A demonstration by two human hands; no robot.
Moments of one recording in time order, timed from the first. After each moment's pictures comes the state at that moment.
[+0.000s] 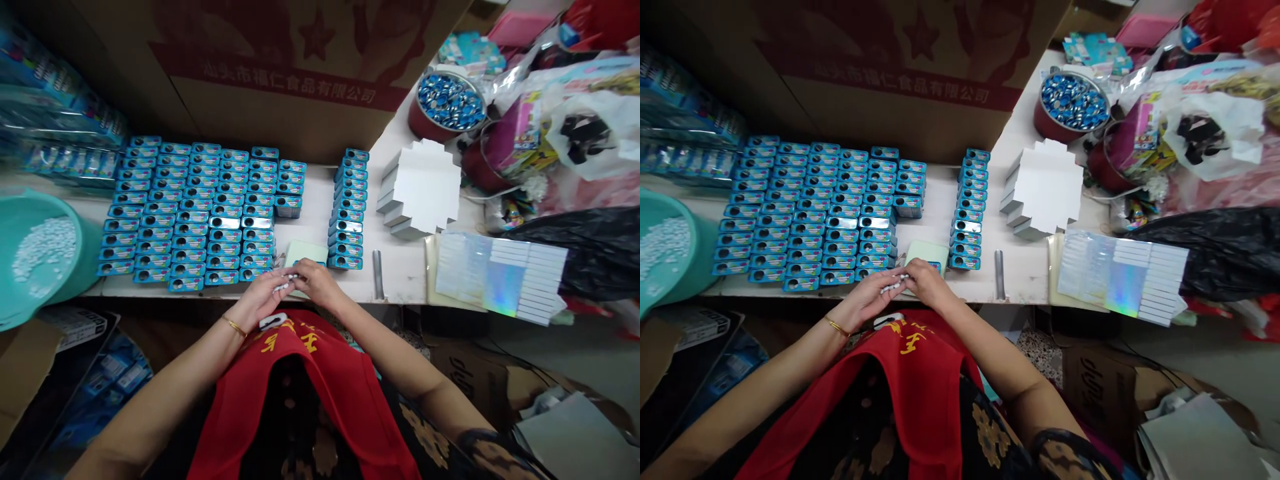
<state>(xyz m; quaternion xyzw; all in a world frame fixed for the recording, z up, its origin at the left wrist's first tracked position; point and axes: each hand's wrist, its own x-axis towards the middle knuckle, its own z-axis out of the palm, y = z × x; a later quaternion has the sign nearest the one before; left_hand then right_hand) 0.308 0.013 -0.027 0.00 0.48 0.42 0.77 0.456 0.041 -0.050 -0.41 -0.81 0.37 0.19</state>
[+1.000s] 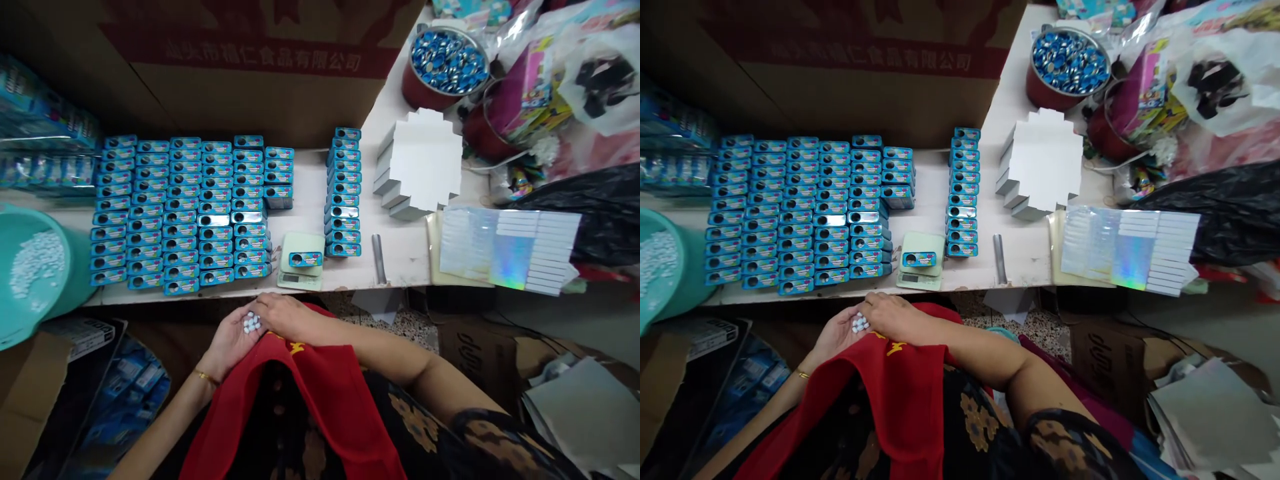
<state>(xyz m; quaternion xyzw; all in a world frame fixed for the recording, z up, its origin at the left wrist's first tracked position) 0.264 -0.052 -0.026 -0.18 0.54 0.38 0.73 0.402 -0.023 -0.039 -0.29 -0.90 0.30 0.09</state>
